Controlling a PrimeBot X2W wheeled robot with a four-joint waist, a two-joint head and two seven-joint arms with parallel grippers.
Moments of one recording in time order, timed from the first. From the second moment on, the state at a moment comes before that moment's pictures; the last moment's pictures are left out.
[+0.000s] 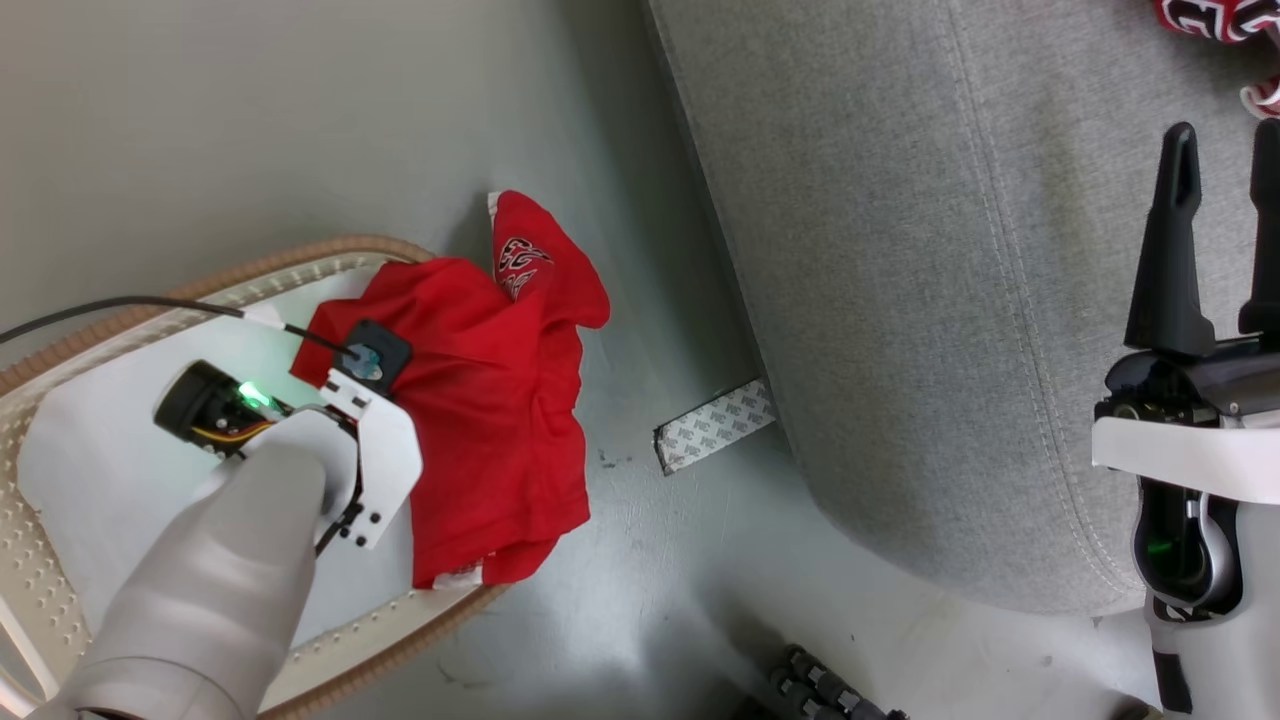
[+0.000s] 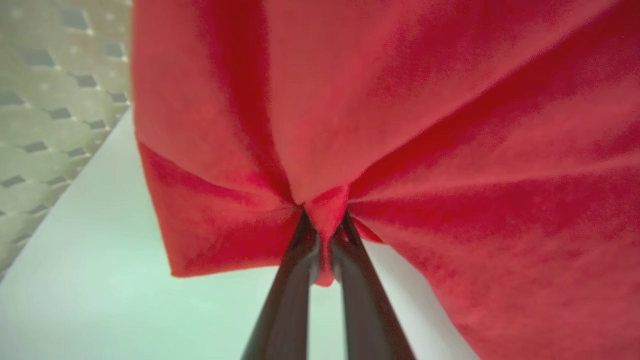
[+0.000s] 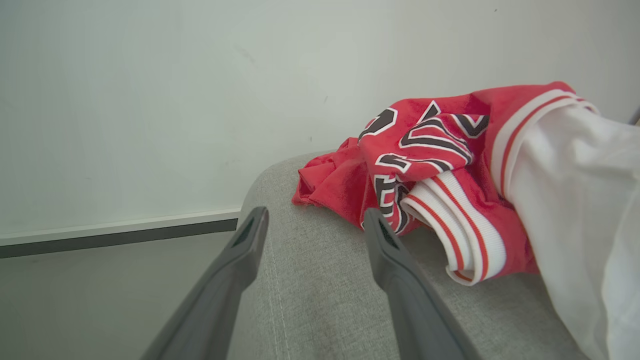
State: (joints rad) left arm -1.00 0.23 -0.74 1.28 -0.15 -0.13 0.00; right arm -0.48 -0.05 0.02 -0.02 0.43 0.13 -0.26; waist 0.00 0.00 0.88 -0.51
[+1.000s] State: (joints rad) left arm -0.74 0.05 -0.71 1.05 -0.33 -0.13 -0.26; right arm -0.39 -0.19 0.01 0.09 0.36 0.13 -0.26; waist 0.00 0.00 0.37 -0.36
